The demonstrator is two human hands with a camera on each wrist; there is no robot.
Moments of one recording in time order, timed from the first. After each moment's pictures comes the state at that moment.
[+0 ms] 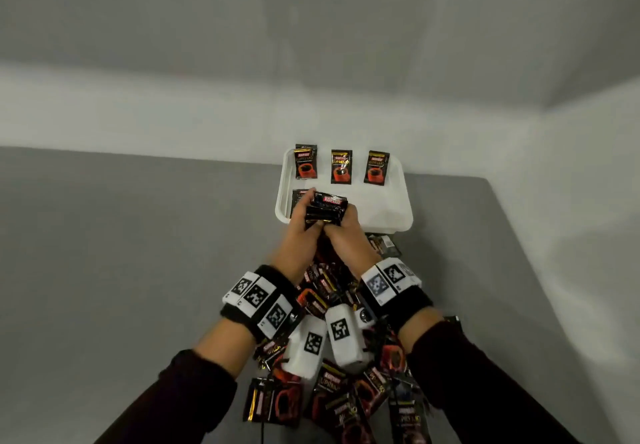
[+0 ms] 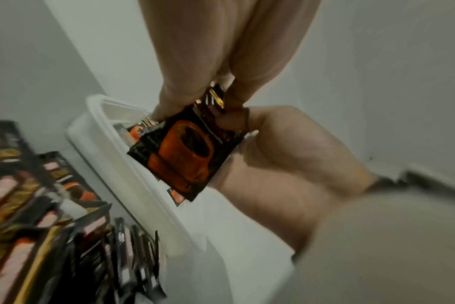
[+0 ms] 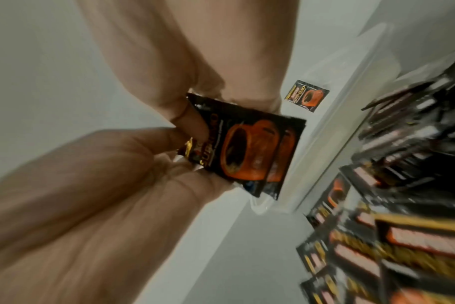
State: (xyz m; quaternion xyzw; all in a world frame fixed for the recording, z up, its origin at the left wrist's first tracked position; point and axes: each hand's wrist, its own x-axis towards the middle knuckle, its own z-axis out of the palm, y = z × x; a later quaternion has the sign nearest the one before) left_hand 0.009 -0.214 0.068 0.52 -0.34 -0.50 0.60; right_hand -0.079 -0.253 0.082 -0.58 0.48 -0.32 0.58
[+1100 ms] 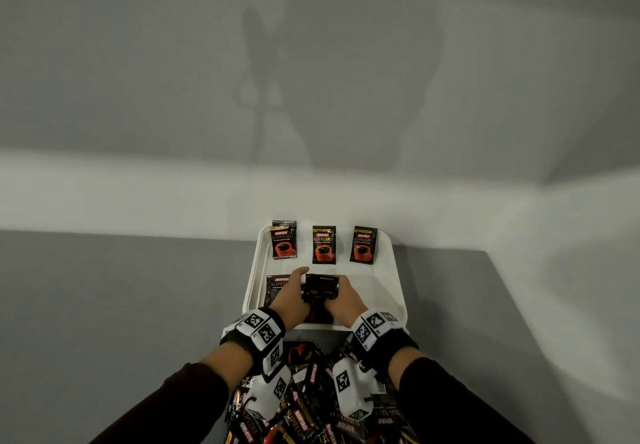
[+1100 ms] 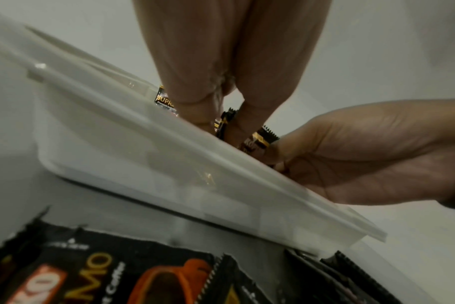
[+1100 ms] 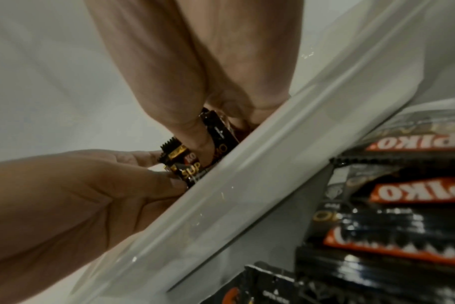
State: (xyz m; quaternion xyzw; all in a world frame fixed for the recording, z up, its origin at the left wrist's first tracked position) left_hand 0.040 -0.358 -0.004 0.68 -0.51 -0.44 0.29; right_hand -0.086 -0.398 0.006 -0.66 0.58 -0.12 0.46
